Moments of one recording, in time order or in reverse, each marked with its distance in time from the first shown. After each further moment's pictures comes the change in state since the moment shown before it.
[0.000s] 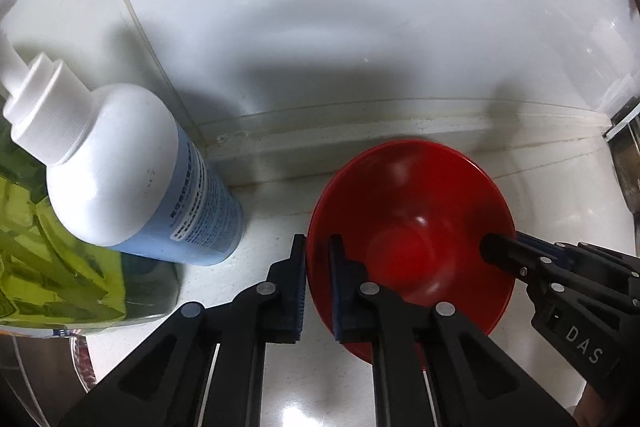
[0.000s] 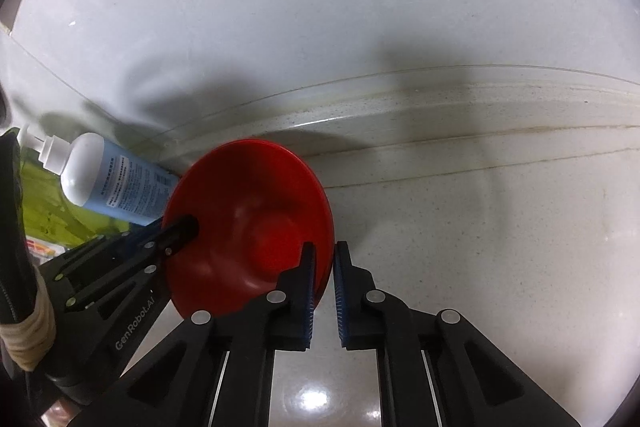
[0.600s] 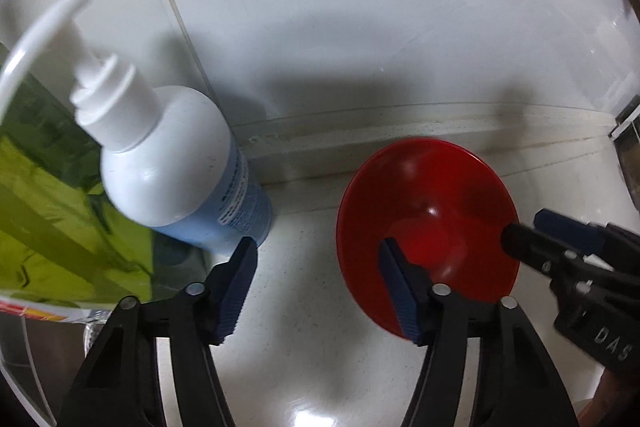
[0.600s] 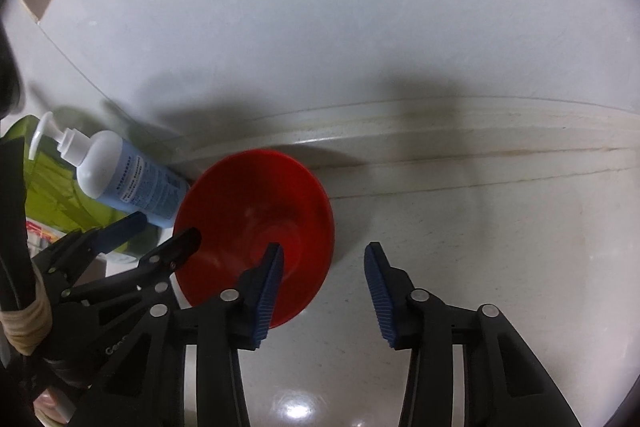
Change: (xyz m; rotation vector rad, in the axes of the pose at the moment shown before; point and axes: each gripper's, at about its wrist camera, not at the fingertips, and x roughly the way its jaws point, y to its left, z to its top) left arm -0.020 0.012 -0.014 -0.003 -0.025 0.041; right arm -0.017 0.006 -0.004 -0.053 -0.059 -0.034
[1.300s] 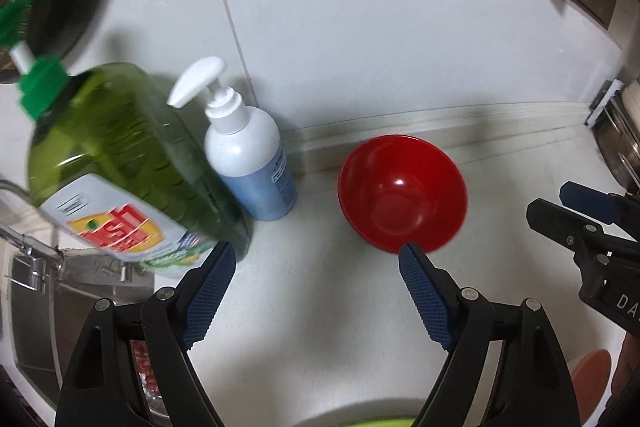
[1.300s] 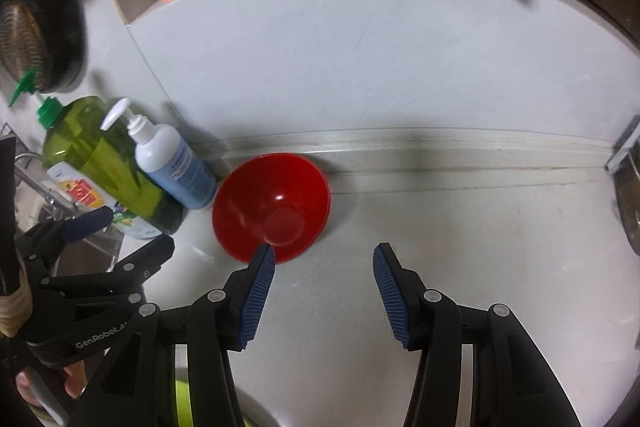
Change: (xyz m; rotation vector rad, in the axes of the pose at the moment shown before) left arm -0.084 0.004 -0.034 0.052 -0.105 0.036; right arm -0.081 0.017 -0.036 -0.065 -0.136 -0.070
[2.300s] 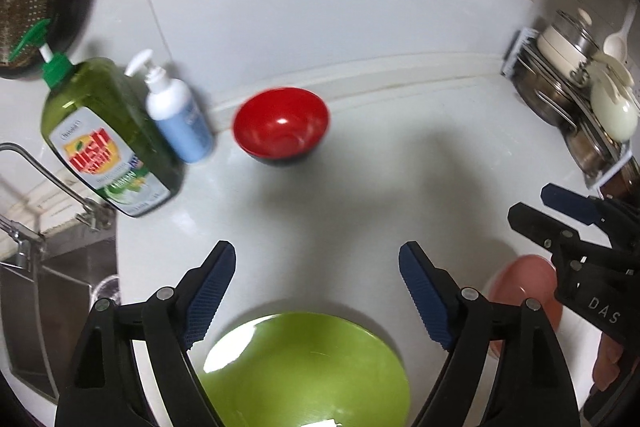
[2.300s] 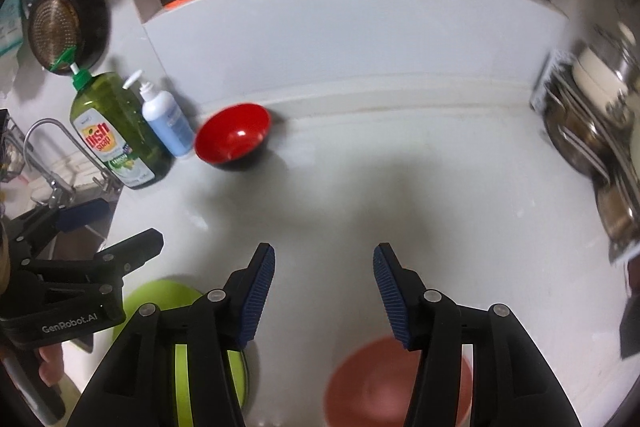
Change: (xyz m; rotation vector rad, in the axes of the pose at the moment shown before) left arm -0.100 -0.067 -0.082 0.111 -0.001 -0.140; right arm -0.109 -0.036 -0.097 0.051 -0.047 -0.087
